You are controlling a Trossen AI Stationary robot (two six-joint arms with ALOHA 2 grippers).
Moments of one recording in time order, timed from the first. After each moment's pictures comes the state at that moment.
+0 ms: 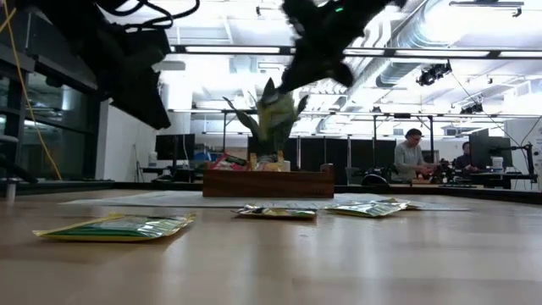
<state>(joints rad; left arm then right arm) -0.21 1.14 0.69 -0.54 -0.62 -0.72 -0.03 1.62 1.22 -0.33 0.24 0.49</state>
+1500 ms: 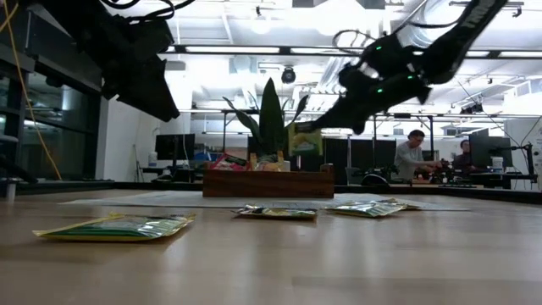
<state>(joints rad) -0.21 1.12 0.69 -0.46 -0.62 -0.71 -0.62 1.48 0.64 0.46 -0.41 0.00</state>
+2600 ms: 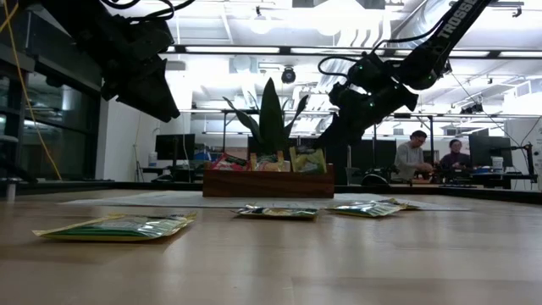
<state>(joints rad) -0.21 1.12 0.69 -0.46 -0.61 -0.74 -0.69 1.62 0.78 0.25 -0.48 -0.10</state>
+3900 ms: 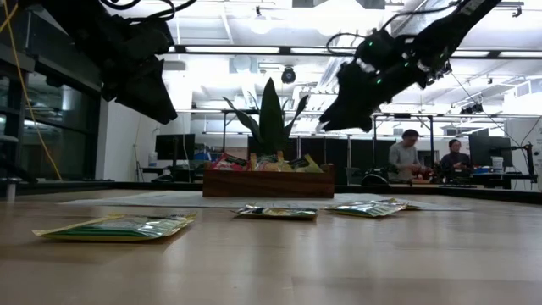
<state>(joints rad) -0.21 1.12 0.69 -0.47 -0.56 -0.70 -0.66 1.45 0.78 0.12 -0.41 0.06</state>
